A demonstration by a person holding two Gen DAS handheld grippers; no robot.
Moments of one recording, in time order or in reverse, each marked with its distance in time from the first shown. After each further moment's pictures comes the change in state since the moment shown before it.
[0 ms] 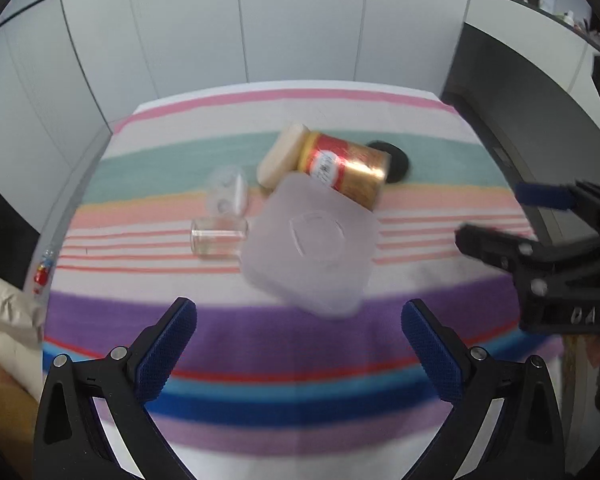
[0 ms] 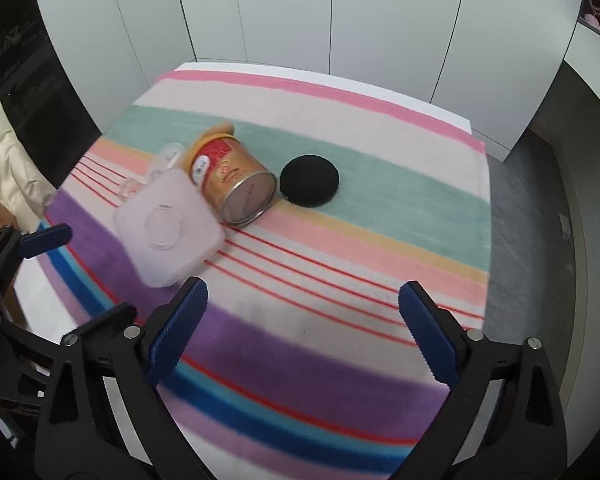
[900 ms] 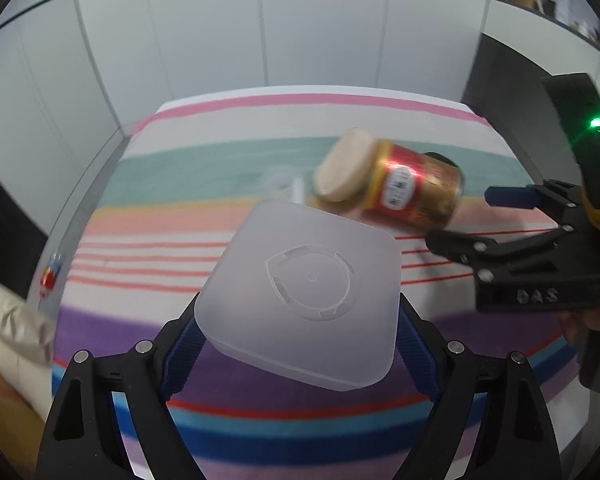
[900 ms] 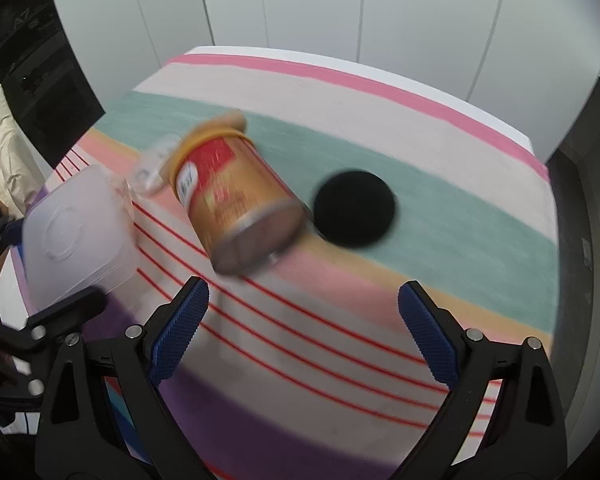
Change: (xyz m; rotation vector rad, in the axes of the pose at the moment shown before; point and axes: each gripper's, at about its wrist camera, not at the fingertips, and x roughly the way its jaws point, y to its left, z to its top) left arm 0.015 0.051 0.000 -0.039 -0.026 0.024; right arm 0.071 0.029 0.030 -0.083 -0.015 0.057
